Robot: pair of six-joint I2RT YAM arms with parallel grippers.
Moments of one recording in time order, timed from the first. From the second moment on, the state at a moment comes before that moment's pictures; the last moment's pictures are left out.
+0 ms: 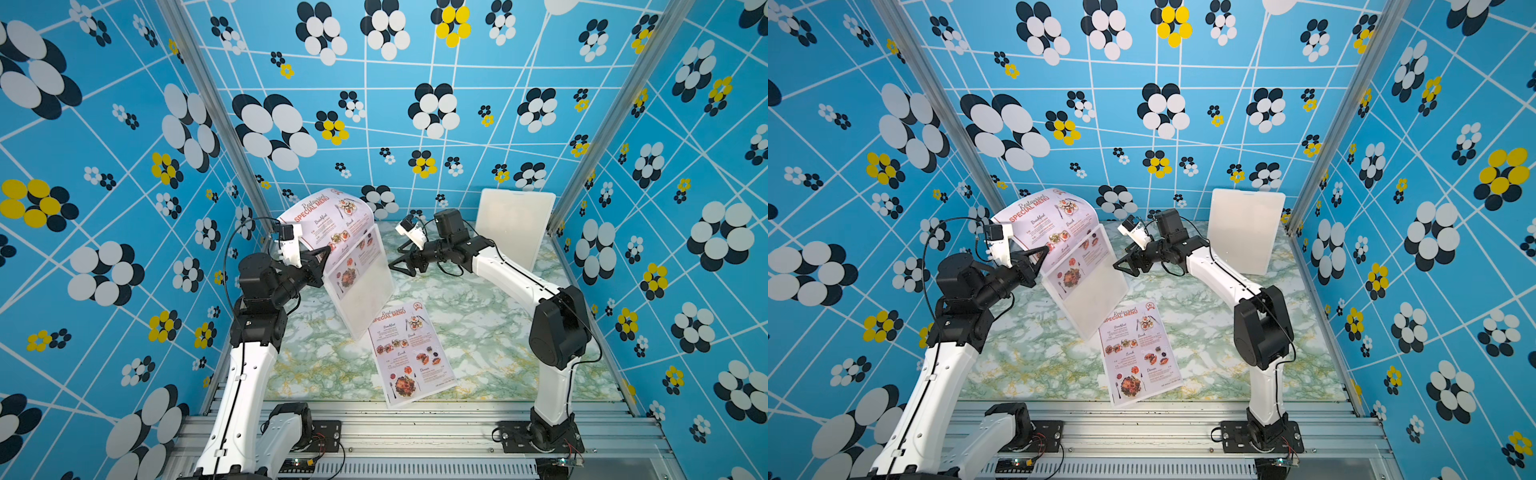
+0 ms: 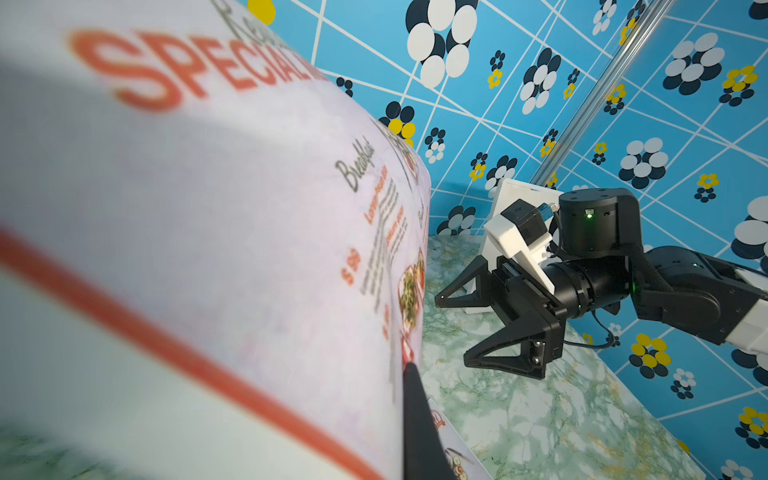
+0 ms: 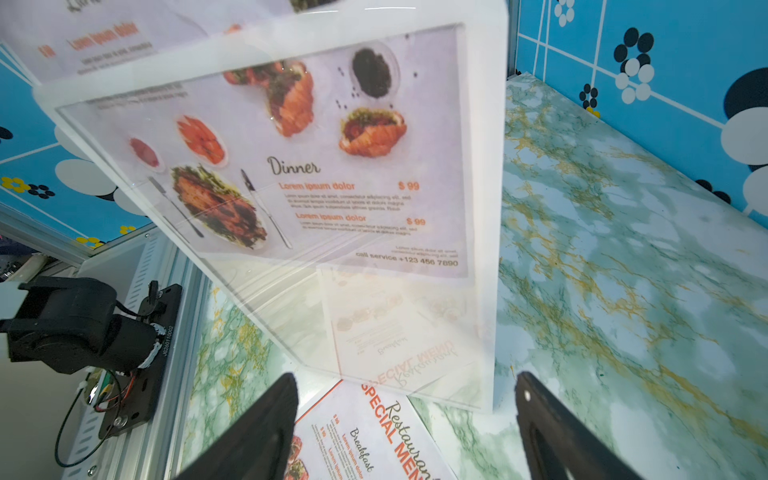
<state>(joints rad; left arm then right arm) 0.06 0.95 0.93 -0.11 0.60 -0.30 0.53 1.96 1.72 -0.39 -0.71 -0.22</state>
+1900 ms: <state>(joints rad) 0.05 0.99 1.04 -0.18 0.57 -0.18 0.53 1.95 1.68 -0.37 -0.71 -0.22</state>
